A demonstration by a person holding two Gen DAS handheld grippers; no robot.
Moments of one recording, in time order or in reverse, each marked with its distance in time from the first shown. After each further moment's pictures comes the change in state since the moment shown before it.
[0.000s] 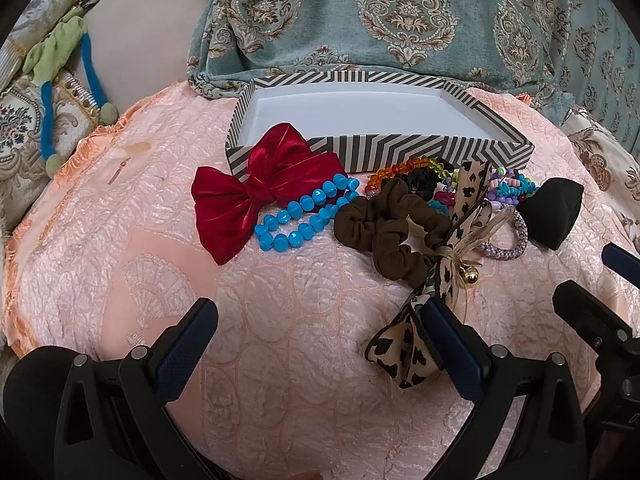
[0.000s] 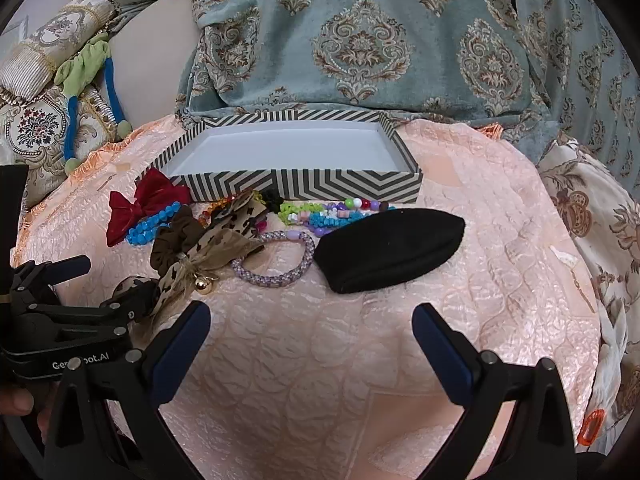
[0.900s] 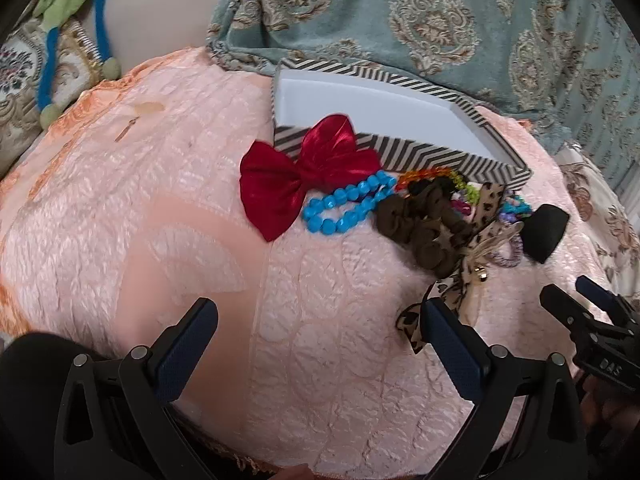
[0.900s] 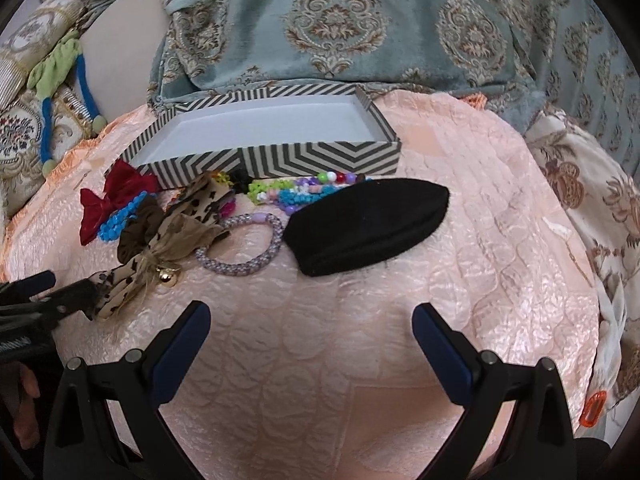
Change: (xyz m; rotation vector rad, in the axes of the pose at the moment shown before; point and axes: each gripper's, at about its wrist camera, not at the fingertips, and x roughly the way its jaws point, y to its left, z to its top) left arm -0.010 0.048 -0.001 -0.115 0.053 -0.125; right arm 0.014 -0.020 -0.003 0.078 0.084 -0.051
